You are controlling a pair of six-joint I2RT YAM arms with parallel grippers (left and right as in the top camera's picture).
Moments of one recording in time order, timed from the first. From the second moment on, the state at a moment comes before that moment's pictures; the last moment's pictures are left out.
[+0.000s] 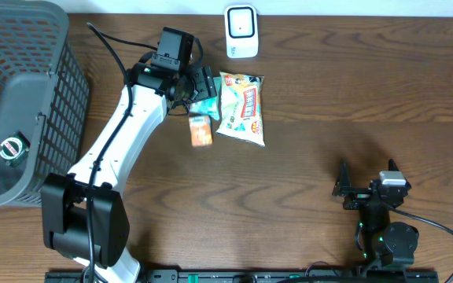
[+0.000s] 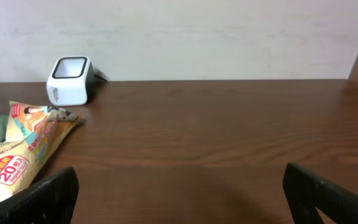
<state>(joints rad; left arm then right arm) -0.30 1.79 1.49 -0.75 0.10 -0.54 -0.02 0.01 0.01 -0.07 -0.01 0.02</state>
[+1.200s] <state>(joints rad) 0.03 1.45 1.49 -1.12 -0.10 -0.33 -0.02 0.01 0.01 -0.07 -0.01 0.02</state>
